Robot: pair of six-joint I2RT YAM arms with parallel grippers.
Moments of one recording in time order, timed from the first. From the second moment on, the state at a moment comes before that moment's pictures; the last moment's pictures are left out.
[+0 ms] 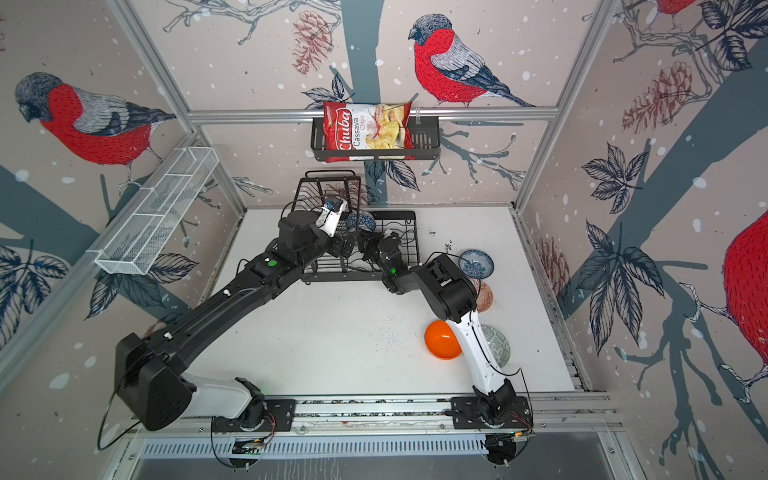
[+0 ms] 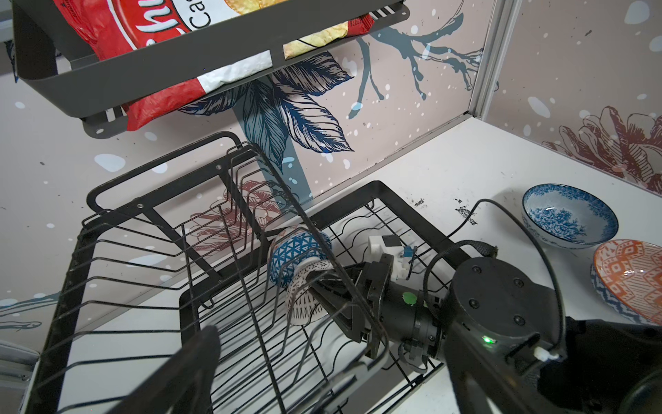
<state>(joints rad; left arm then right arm) -0.58 1.39 1.22 -0.16 -0.10 0.13 0.68 2.38 1.37 1.04 -0.07 1.85</state>
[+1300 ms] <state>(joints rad) -0.57 1.38 1.22 -0.16 -0.11 0.13 0.64 2.32 1.37 0.94 -0.13 1.79</state>
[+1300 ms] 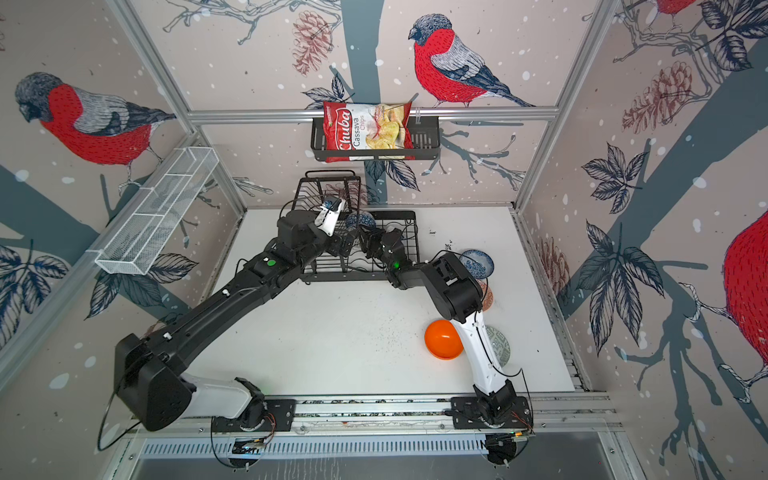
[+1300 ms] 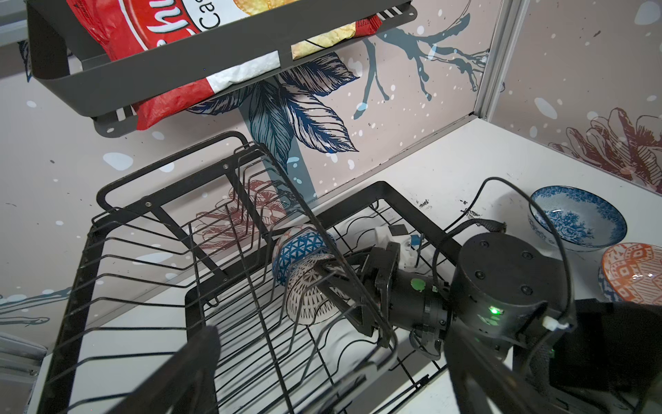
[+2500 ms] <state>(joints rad) -0.82 1.45 1.22 -0.16 -0.37 0.22 0.44 1.45 0.96 0.15 -0.08 1.06</state>
